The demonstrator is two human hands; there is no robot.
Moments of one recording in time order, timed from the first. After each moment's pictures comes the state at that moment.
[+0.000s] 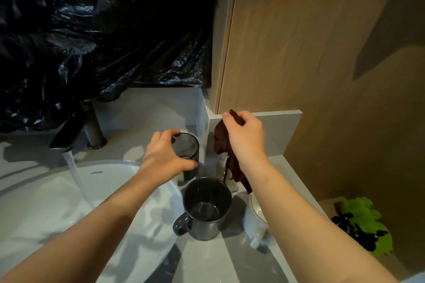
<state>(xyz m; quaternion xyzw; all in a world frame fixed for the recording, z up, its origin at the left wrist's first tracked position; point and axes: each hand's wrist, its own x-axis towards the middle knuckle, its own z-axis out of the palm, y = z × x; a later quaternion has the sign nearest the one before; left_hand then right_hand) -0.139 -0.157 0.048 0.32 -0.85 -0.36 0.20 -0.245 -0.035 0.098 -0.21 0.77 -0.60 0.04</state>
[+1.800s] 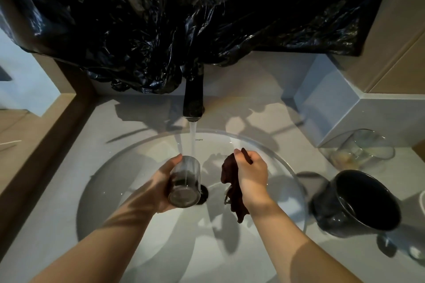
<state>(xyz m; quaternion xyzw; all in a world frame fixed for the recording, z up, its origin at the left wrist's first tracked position) 0.044 -0.307 -0.065 0.43 -0.28 -0.86 0.04 -0.092 -0.192 -0.053 -0.06 0.76 -0.59 0.27</state>
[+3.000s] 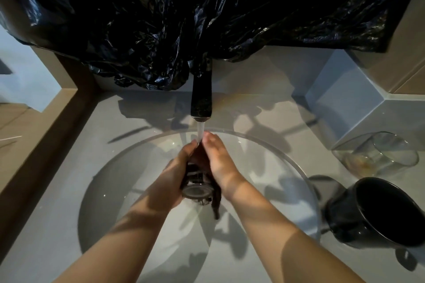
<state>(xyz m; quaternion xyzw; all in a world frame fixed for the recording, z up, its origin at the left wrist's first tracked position) 0.023 -0.299 -0.044 0.41 -0.38 -0.81 0.16 -0.062 -0.239 -0.043 -0.25 0.66 -0.57 0.42</state>
